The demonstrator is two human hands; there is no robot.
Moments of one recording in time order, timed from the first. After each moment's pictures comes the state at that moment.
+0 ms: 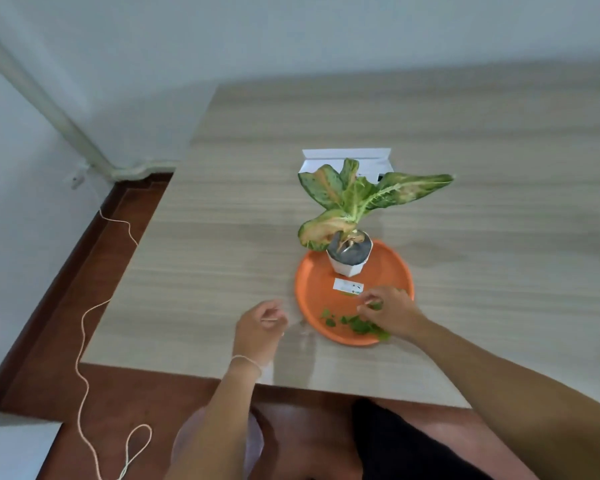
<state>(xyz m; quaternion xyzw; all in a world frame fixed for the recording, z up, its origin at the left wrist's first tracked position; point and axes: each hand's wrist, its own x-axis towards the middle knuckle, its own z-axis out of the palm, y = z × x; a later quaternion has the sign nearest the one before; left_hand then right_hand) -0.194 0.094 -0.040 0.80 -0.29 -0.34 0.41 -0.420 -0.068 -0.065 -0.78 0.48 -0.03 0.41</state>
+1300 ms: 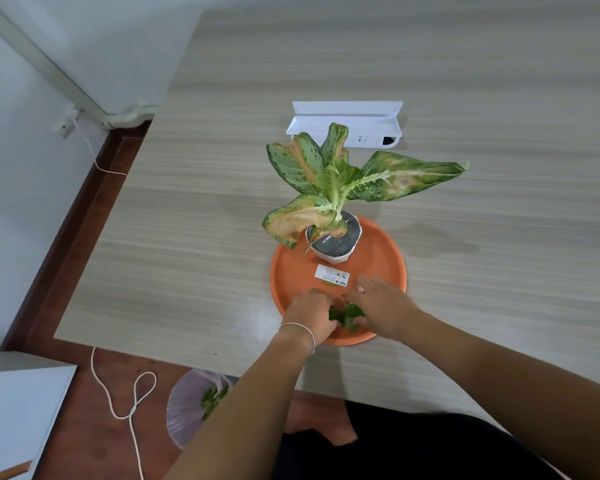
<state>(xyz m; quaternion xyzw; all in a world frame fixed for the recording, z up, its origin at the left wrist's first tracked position) -0.285 -0.026 -0.093 0.79 -0.54 -0.30 -0.02 -0.427 -0.119 -0.099 -0.93 0.25 0.19 0.18</state>
